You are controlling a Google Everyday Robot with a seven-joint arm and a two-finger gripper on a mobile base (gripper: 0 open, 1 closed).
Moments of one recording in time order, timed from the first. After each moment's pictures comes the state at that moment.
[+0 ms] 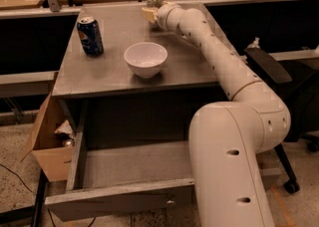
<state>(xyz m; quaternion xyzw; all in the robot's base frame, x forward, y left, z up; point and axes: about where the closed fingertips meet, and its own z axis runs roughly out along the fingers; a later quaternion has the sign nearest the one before) 0.979 0.012 0.902 -0.24 0.68 0.17 0.67</state>
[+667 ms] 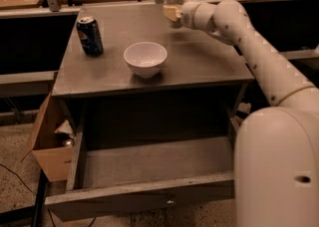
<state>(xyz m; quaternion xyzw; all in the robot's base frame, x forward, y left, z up) 0.910 -0.049 0.931 -0.26 0.70 0.22 0.63</state>
